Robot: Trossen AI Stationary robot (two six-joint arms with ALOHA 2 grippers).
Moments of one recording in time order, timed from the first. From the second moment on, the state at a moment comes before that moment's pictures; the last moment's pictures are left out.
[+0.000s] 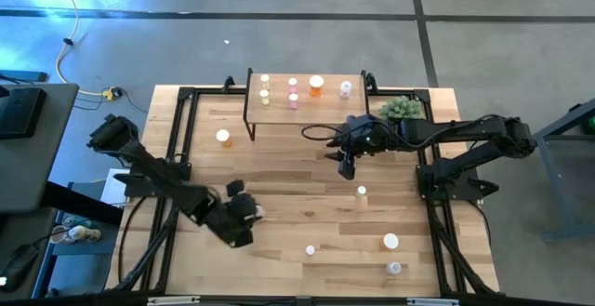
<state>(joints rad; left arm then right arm) -0.50 1.45 0.79 -0.35 -0.56 -0.70 -0.05 1.29 1.03 -0.40 0.04 0.13</state>
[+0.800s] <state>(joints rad) 0.00 1.44 0.79 -0.10 -0.27 -0.25 -0.05 1.38 1.03 -0.12 0.04 0.01</state>
